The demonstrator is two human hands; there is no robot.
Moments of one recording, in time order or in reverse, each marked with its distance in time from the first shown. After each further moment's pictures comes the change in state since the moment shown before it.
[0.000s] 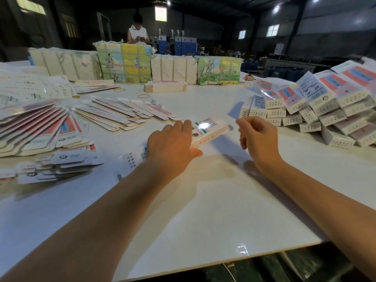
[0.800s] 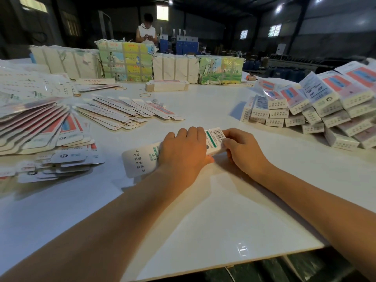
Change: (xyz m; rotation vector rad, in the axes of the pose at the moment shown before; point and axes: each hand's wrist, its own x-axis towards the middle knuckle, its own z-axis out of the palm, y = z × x) left_hand -0.012 0.023 0.010 0.169 0.148 0.098; right_hand -0.019 -0.001 0.020 -0.248 -0.334 0.082
